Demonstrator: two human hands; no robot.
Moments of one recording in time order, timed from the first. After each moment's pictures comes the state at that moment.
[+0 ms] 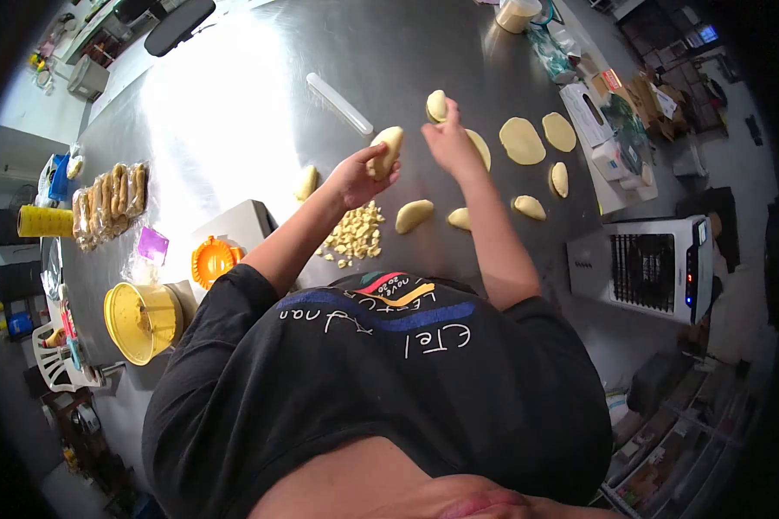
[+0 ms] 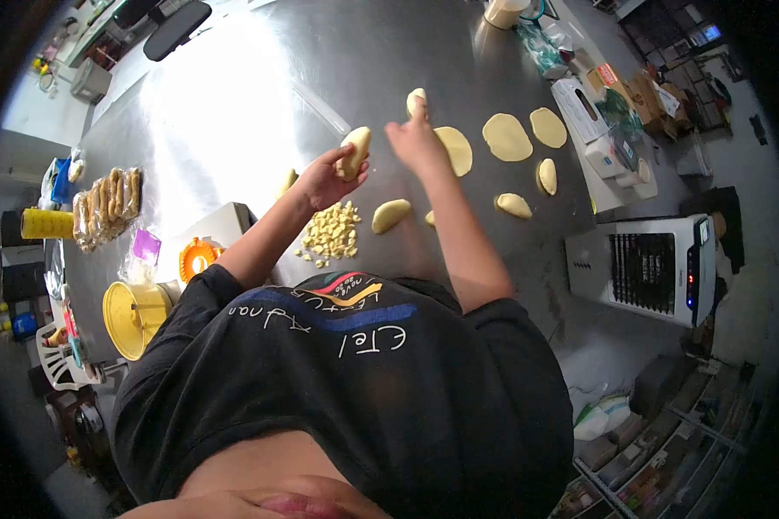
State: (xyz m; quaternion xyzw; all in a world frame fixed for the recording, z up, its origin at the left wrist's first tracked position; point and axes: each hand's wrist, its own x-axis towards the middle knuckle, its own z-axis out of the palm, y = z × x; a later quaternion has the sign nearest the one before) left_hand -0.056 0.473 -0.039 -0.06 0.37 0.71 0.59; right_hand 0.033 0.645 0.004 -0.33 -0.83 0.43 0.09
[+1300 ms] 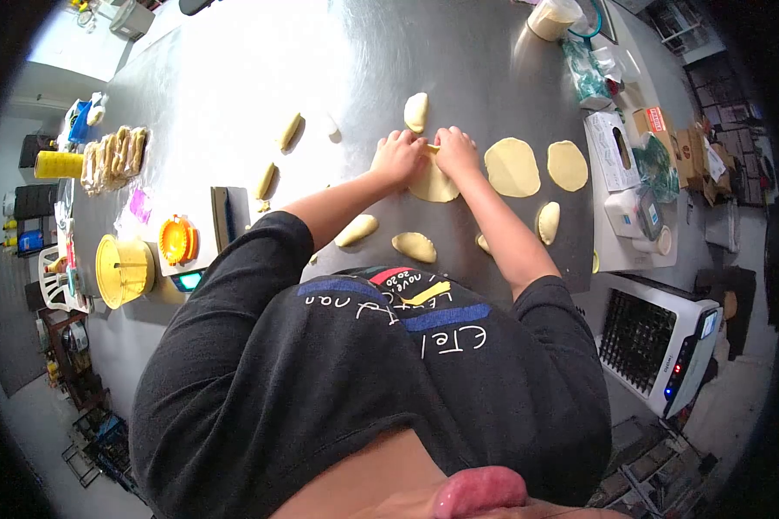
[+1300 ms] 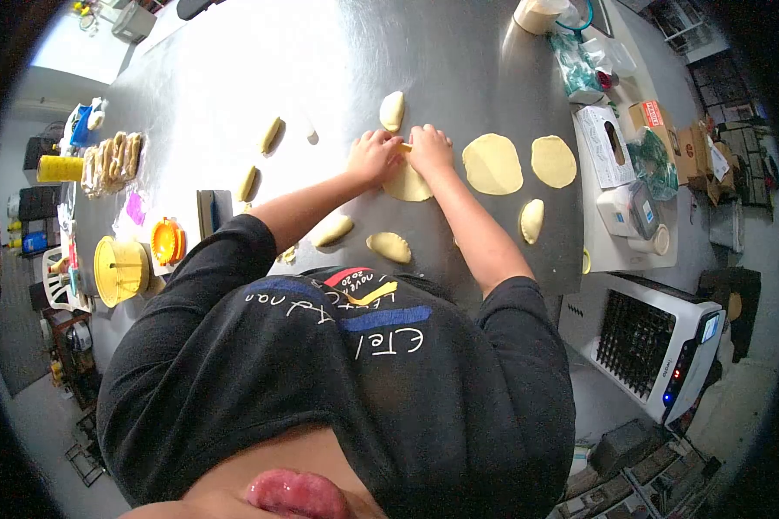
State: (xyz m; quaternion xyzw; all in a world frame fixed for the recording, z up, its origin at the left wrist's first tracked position) left_hand -0.016 0.661 -0.129 0.42 0.89 0.19 0.00; right_hand 0.034 0.805 -0.119 -0.17 -0.97 0.19 -0.01
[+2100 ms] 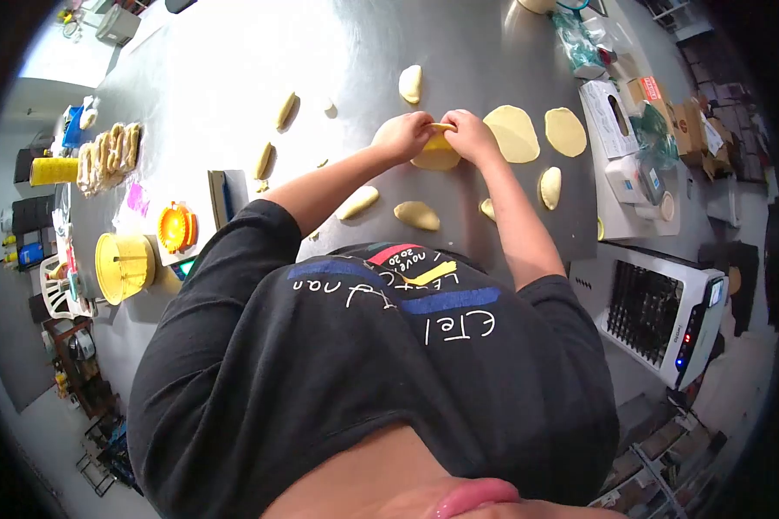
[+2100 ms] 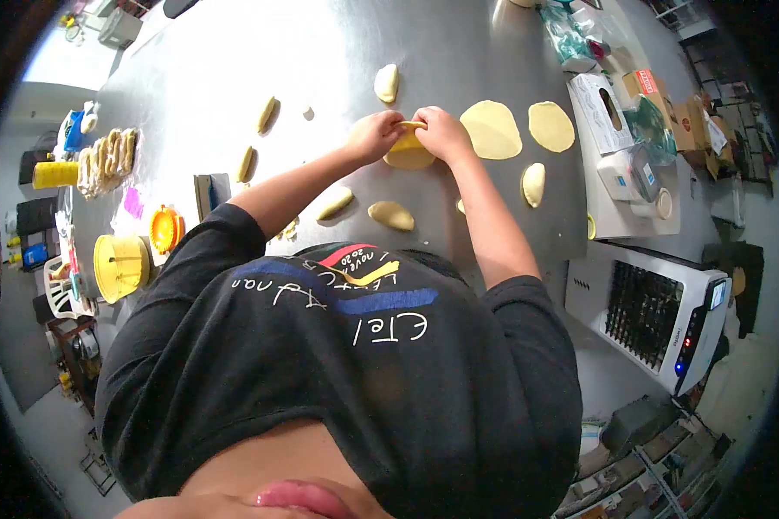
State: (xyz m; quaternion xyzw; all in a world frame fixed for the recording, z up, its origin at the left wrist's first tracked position) left_hand 0.000 0.658 -0.086 0.38 0.84 0.34 0.18; right_hand 0.081 0.816 -0.086 -0.11 -0.93 0.35 0.01
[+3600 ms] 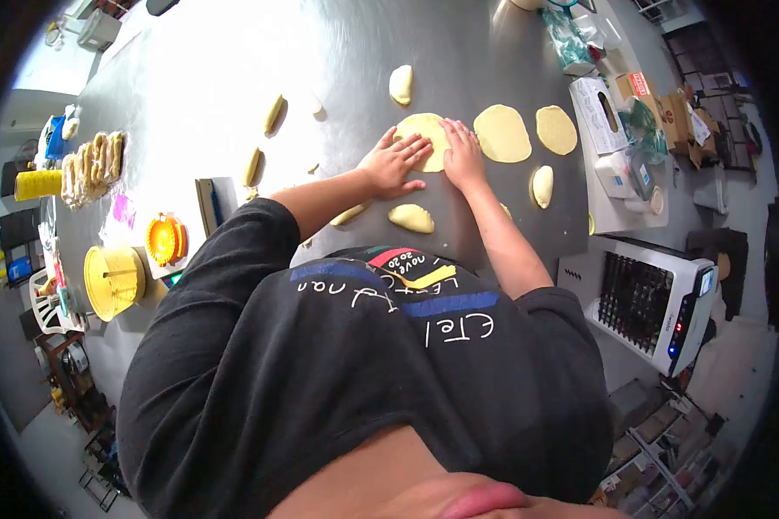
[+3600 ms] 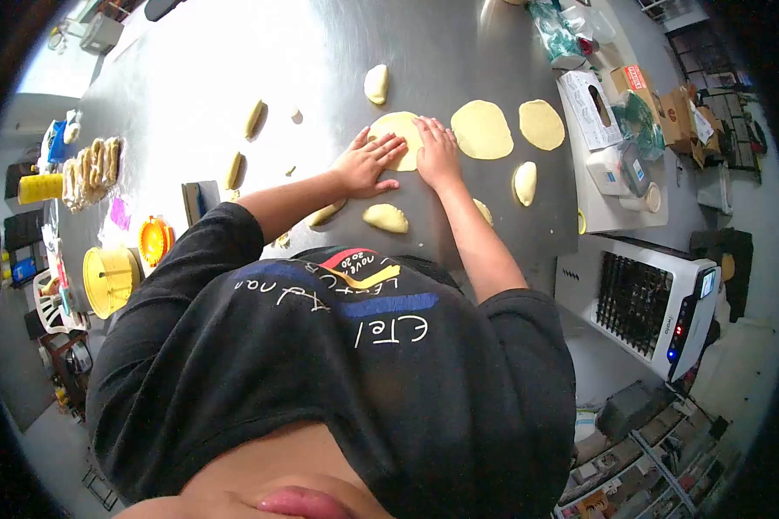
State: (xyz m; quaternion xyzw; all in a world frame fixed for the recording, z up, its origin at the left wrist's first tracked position) left_hand 0.018 0.620 -0.137 0.64 0.76 0.09 0.03; right_hand 0.115 0.800 -0.149 -0.12 -0.96 0.22 0.14
